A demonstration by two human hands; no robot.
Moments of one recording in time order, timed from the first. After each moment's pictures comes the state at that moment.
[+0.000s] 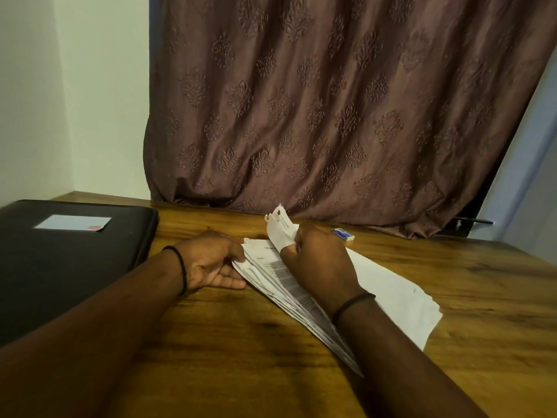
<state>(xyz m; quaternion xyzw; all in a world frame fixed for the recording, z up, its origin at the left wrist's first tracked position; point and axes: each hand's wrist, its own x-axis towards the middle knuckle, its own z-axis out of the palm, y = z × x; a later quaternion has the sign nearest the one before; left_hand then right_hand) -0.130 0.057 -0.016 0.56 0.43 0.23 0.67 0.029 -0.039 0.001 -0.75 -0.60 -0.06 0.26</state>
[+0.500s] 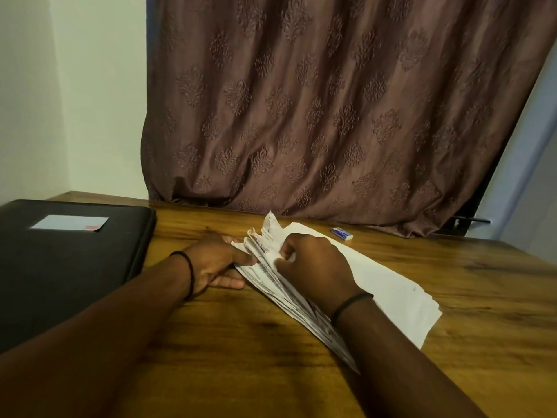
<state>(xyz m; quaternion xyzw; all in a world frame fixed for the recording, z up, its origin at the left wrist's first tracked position) -0.122 0.054 -0.023 0.58 0.44 0.28 0.63 0.030 -0.040 -0.003 -0.75 -0.63 -0.05 0.21</state>
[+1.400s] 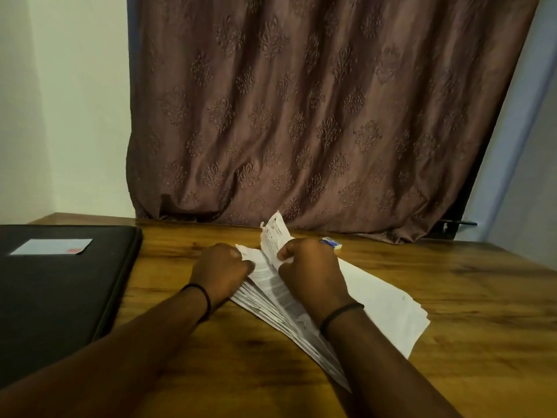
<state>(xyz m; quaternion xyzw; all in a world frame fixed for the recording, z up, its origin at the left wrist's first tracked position) -0.087 0.053 -0.031 0.74 0.48 0.39 0.26 0.037 -0.044 0.008 -0.77 -0.56 -0.03 0.31</state>
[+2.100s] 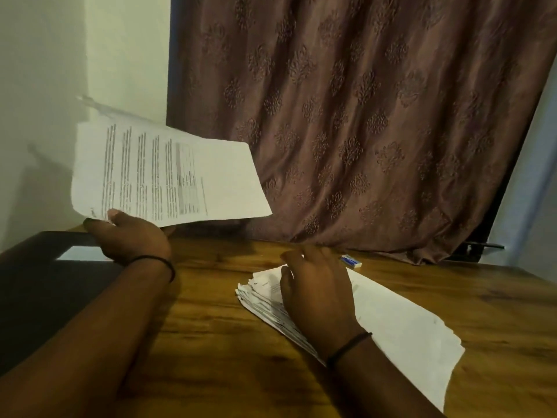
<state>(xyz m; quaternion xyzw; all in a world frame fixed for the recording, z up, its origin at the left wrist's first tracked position) -0.186 0.076 0.025 0.19 0.40 0.85 0.28 0.010 -0.037 -0.008 -0.66 -0.61 -0.32 0.31</state>
